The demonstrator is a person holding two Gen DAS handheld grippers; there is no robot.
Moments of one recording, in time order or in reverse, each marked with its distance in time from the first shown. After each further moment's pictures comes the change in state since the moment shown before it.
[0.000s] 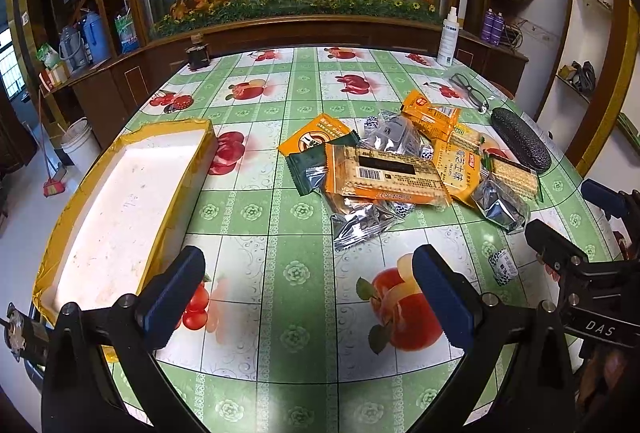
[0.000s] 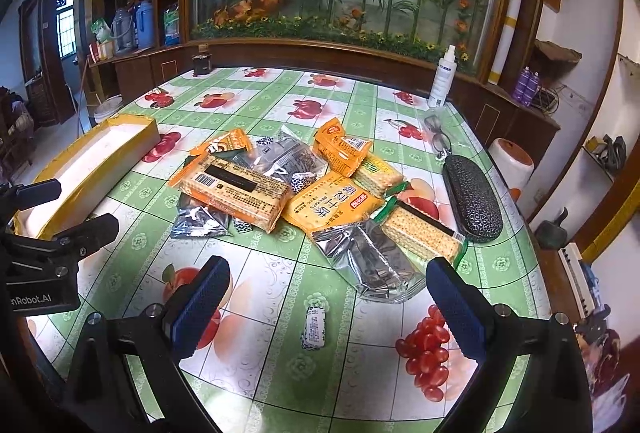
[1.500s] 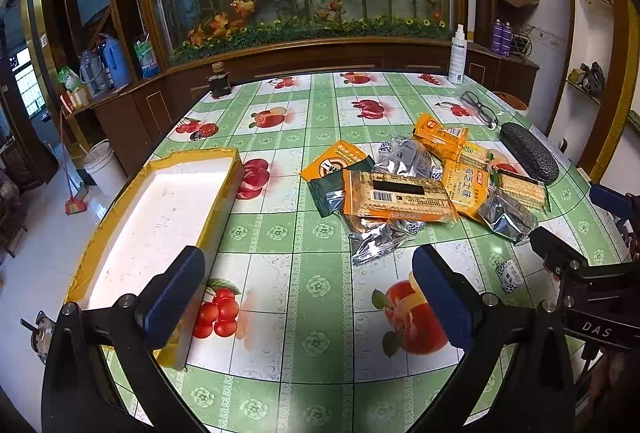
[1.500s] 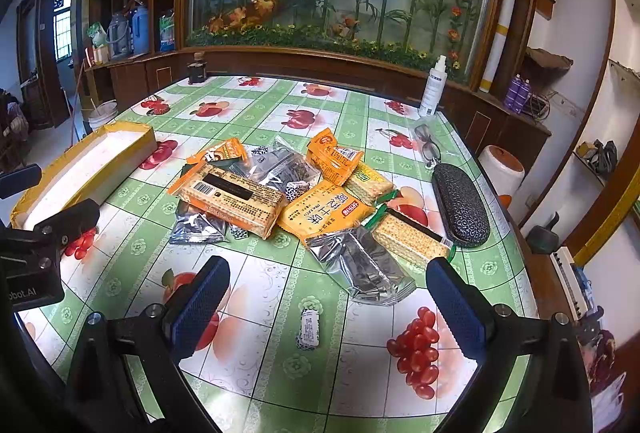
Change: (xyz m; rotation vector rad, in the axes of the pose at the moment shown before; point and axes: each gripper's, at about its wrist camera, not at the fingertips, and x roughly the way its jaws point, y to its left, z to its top) left arm -0.025 -0.002 0.004 0.023 -0.085 0.087; right arm -0.010 0.001 0.001 0.002 -0.029 -0.027
